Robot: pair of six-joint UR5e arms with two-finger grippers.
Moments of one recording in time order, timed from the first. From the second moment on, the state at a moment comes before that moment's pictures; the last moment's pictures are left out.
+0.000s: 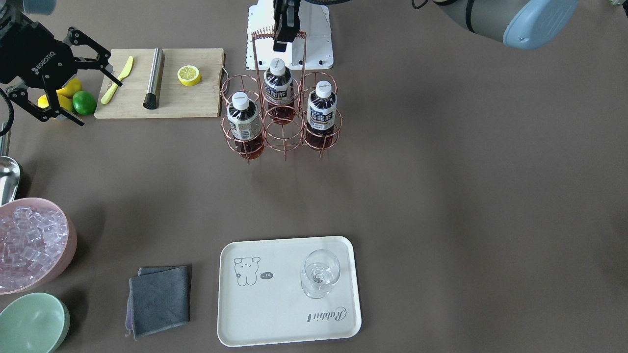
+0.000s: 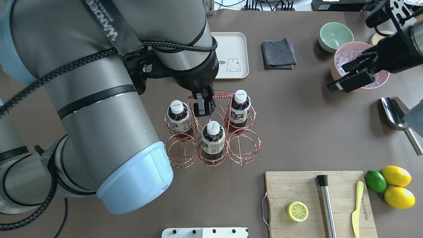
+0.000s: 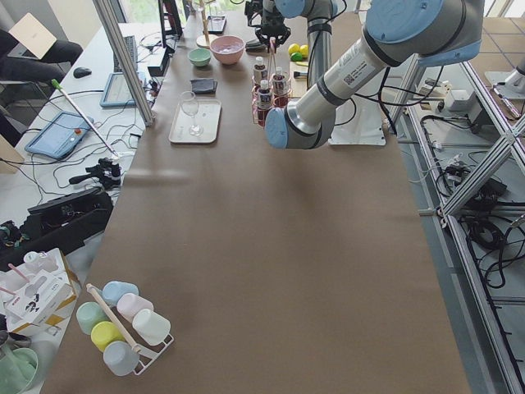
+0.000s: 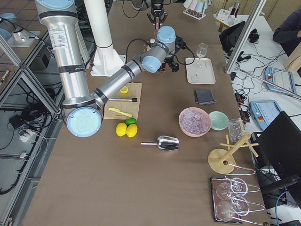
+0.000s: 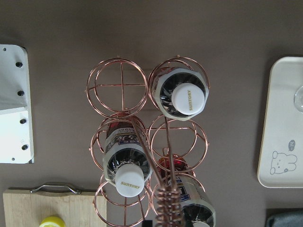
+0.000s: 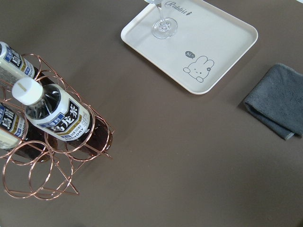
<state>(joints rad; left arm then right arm) -0.63 -2.65 -1.95 -1.03 -2.03 -2.81 1.09 -1.38 2.08 -1.29 2.44 0.26</state>
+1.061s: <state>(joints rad) -0.55 -2.60 -1.92 -1.08 -1.96 -2.81 0.98 -1.26 2.07 -1.26 2.34 0.26</state>
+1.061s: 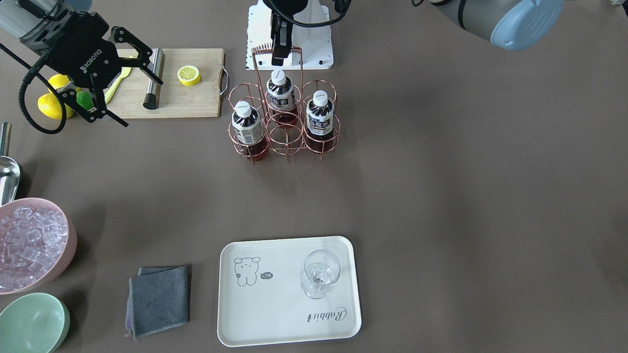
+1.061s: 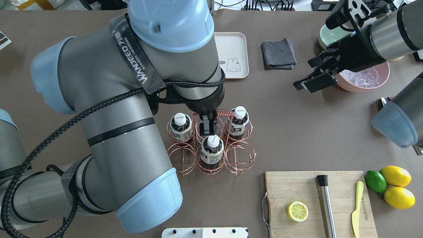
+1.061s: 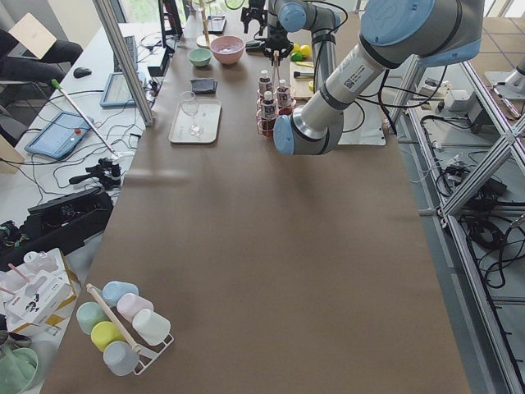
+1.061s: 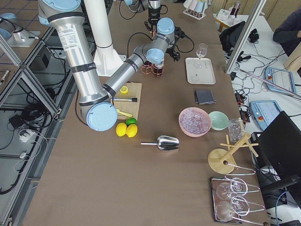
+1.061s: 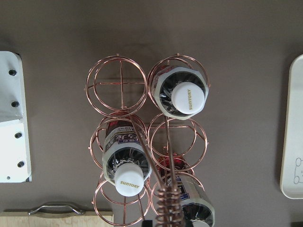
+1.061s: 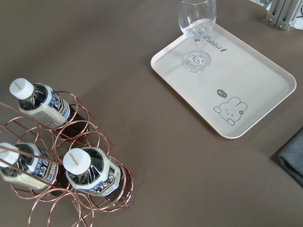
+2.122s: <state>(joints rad) -0.52 -2.58 -1.93 -1.10 -1.93 -2.82 0.84 -1.20 2.05 -1.26 2.19 0.27</state>
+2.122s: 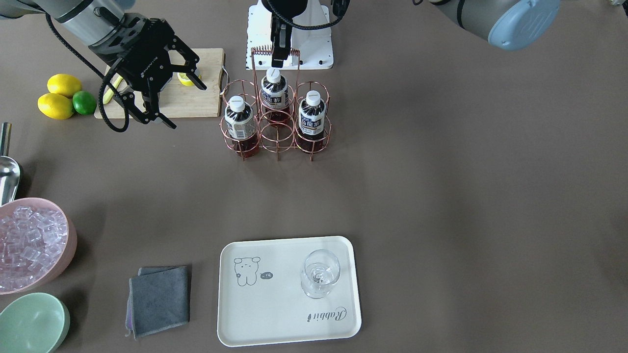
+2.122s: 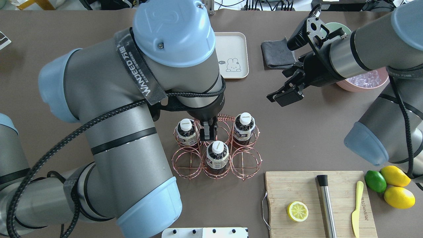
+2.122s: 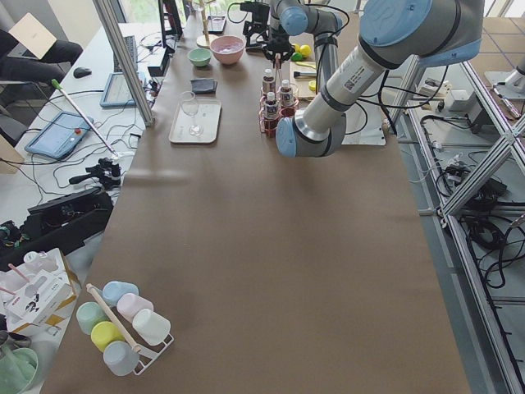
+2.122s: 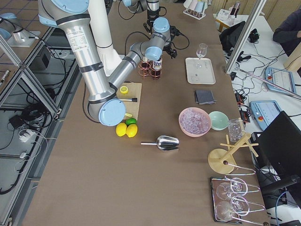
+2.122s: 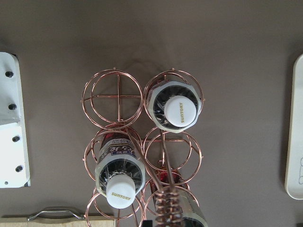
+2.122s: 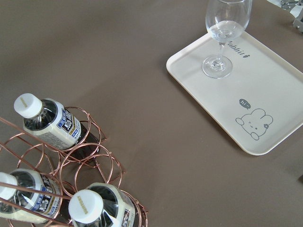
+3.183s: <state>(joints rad) -0.52 -2.59 -1.93 -1.10 -1.93 -2.82 0.67 -1.24 2.04 -1.08 2.04 0.27</state>
